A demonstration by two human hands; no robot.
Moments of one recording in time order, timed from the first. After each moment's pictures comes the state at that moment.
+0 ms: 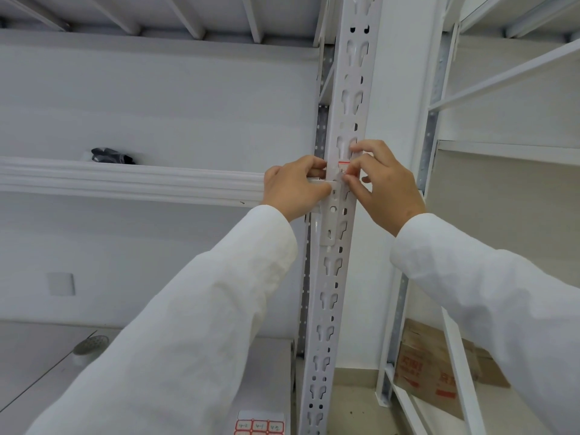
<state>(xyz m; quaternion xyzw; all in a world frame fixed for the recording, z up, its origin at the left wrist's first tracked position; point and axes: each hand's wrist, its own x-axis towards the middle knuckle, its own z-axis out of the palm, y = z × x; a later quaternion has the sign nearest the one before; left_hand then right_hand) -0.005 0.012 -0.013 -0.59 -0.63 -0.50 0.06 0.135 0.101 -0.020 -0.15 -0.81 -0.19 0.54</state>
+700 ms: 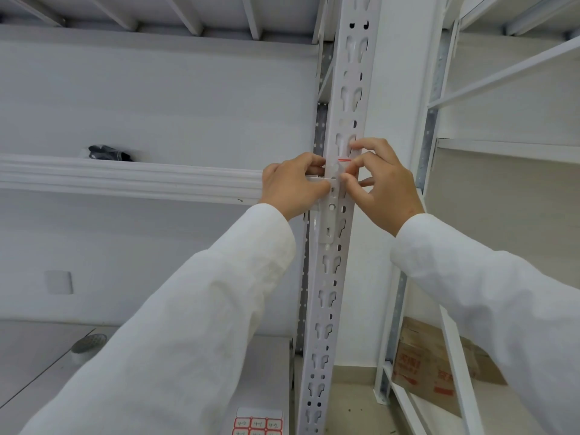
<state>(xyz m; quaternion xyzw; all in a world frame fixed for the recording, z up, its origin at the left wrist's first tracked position) -0.004 0.012 -0.013 -0.59 -0.63 -0.50 0.08 0.134 0.098 -0.023 -0.13 -0.81 -0.11 0.57</state>
